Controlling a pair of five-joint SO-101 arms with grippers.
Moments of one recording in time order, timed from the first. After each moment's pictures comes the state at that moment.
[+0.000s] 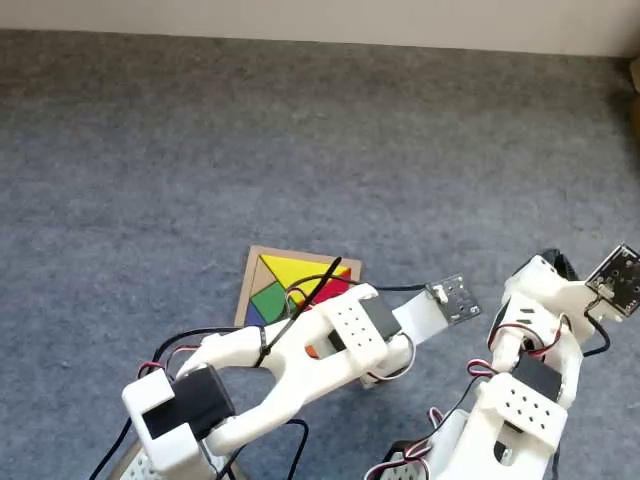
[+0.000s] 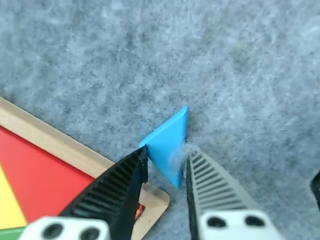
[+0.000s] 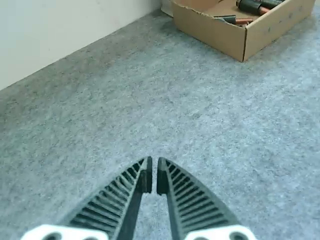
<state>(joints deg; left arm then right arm) 54.2 8.0 27.3 56.0 0.2 25.1 -62.6 78.6 15.9 -9.2</state>
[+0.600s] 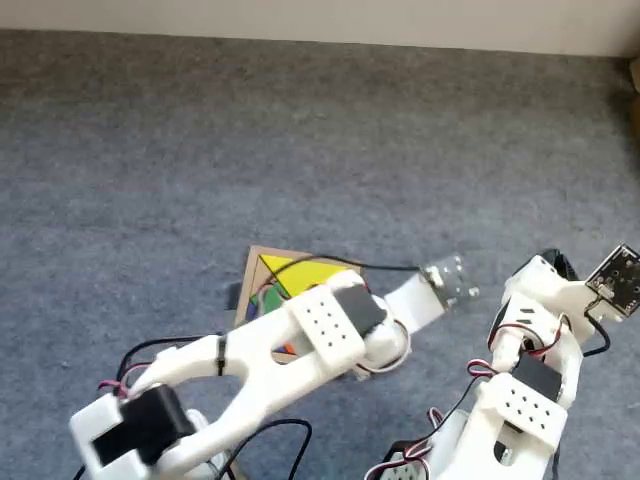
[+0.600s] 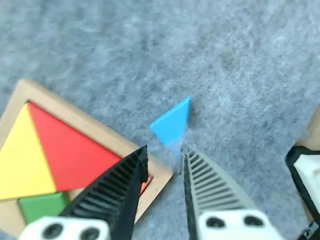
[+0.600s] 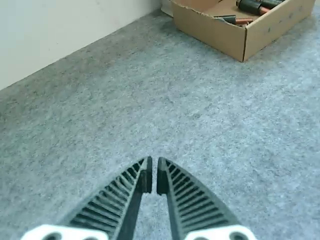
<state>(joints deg) 51.6 -5.6 27.0 64.1 0.2 25.1 -62.6 78.6 15.9 -9.2</state>
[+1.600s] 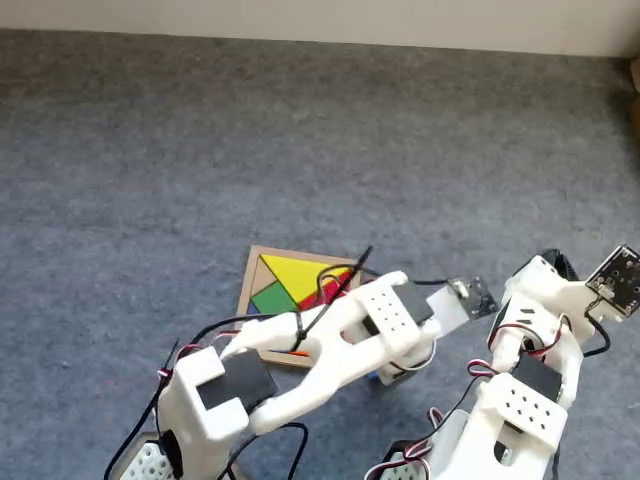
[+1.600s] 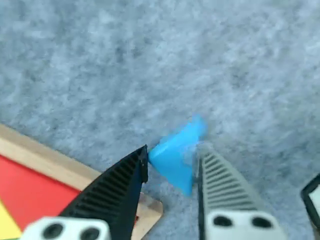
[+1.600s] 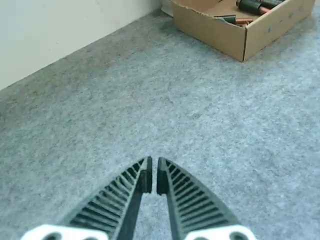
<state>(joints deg) 50.7 21.7 9.6 67.4 0.4 25.1 -62.6 78.6 15.9 -9.2</state>
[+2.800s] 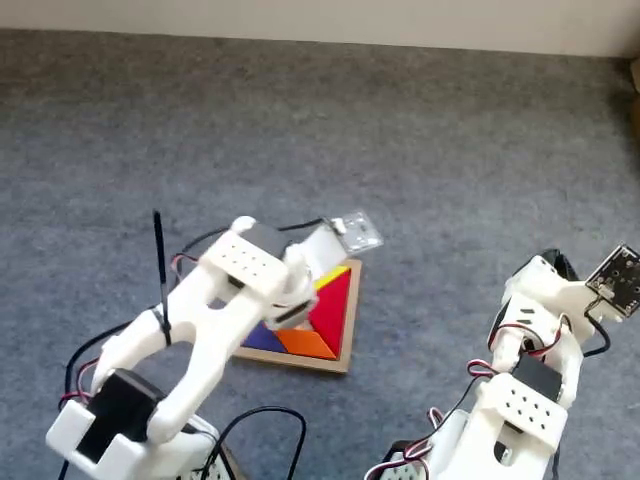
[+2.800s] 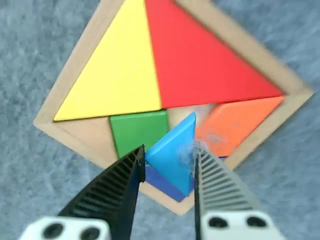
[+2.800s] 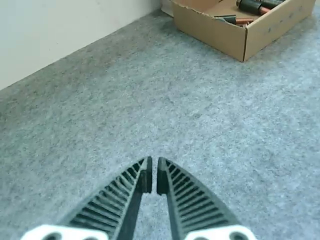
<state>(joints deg) 24.2 -8.0 33.6 69.6 -23.6 25.0 -62.6 78.6 15.9 -9.2</state>
